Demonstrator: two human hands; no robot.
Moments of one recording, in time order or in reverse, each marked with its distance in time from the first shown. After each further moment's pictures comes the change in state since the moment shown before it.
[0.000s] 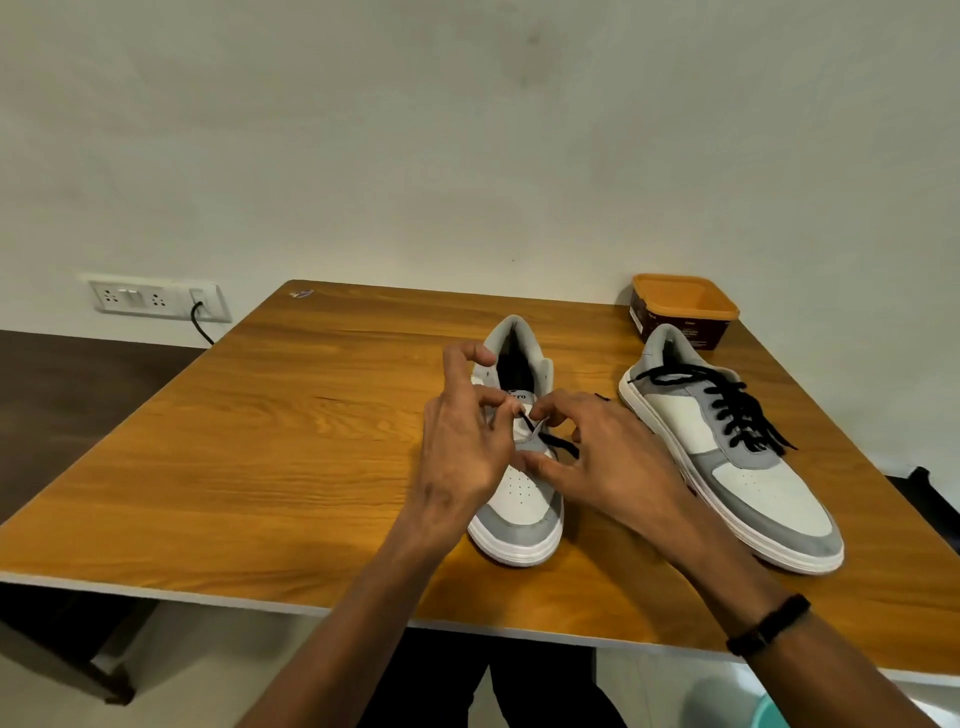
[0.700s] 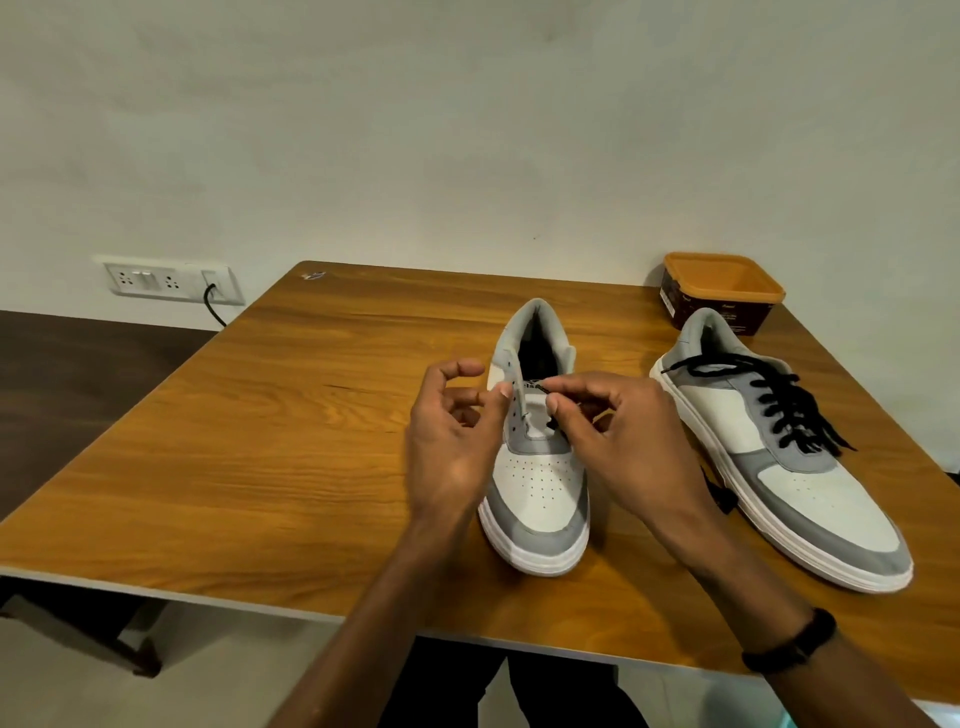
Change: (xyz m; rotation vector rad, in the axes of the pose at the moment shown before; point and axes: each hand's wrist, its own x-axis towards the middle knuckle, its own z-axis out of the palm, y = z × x) left_hand -0.007 -0.015 -0.005 -0.274 0.144 -0.321; right_hand 0.010 -0.016 0.008 0.449 0.236 0.018
